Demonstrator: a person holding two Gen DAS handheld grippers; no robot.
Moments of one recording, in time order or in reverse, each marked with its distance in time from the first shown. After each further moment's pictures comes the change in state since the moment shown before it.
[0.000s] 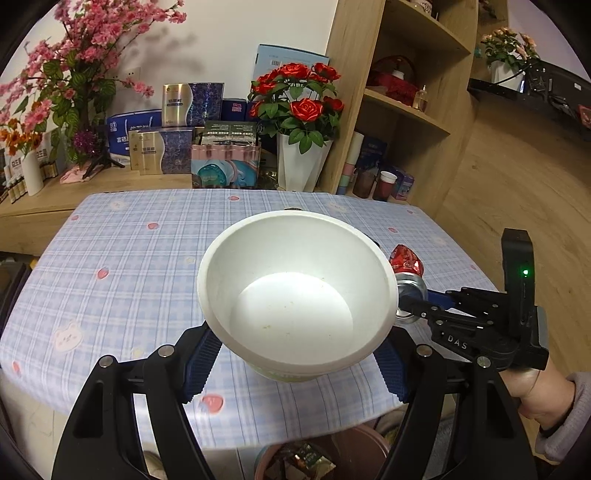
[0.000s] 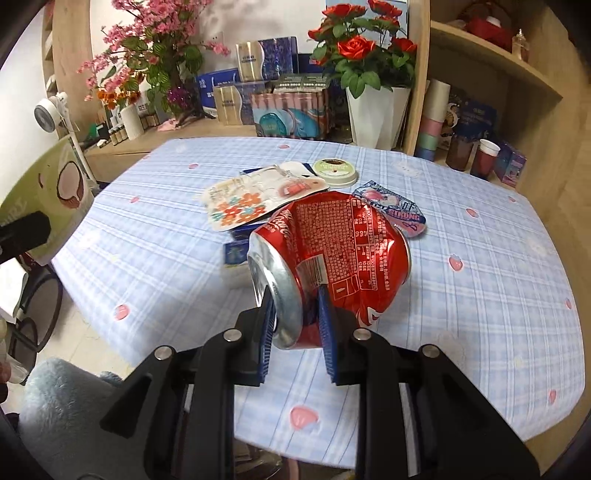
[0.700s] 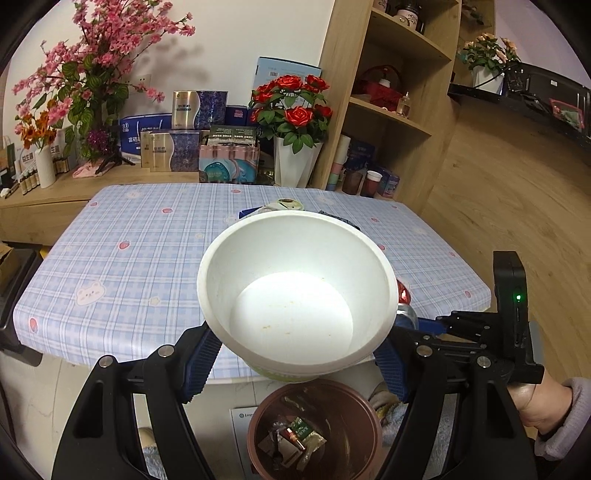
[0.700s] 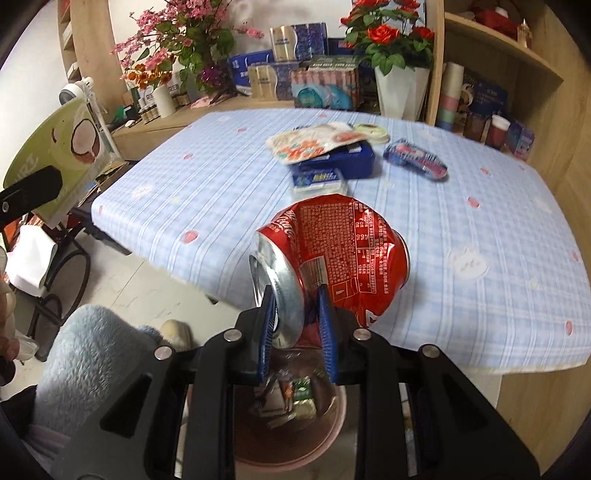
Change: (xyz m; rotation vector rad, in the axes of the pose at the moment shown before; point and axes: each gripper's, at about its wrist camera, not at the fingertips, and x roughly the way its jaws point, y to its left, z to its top) left arm -0.088 -0.015 -0.060 -0.008 -0.023 -0.012; right arm -0.062 0.053 -0.080 -0.008 0.078 0.089
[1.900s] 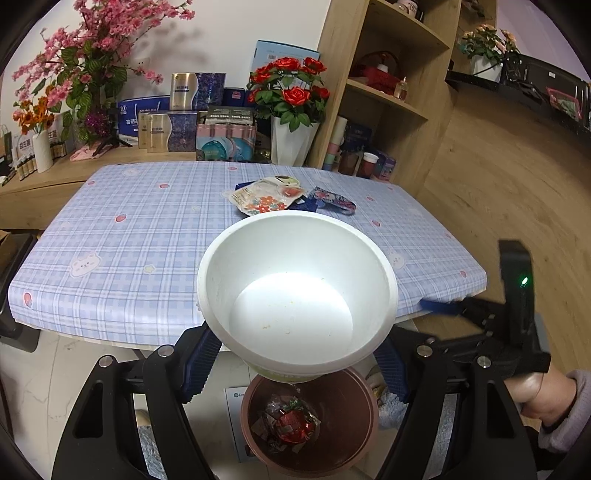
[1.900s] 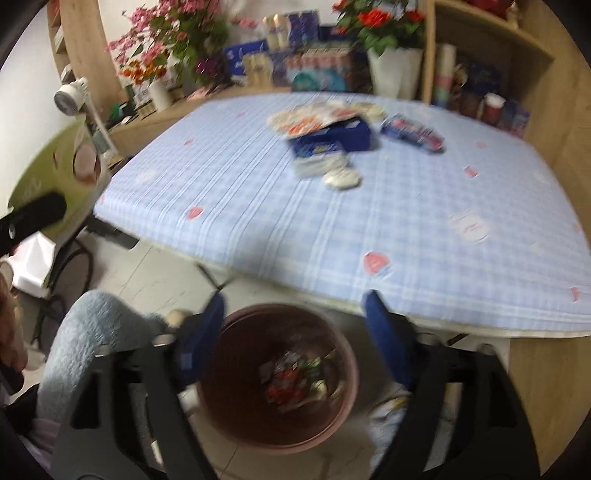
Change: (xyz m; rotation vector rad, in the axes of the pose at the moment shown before) left arm 0.002 -0.005 -0.032 -0.008 0.058 -0.015; right arm -0.010 0.001 -0.027 0.037 0.011 -0.018
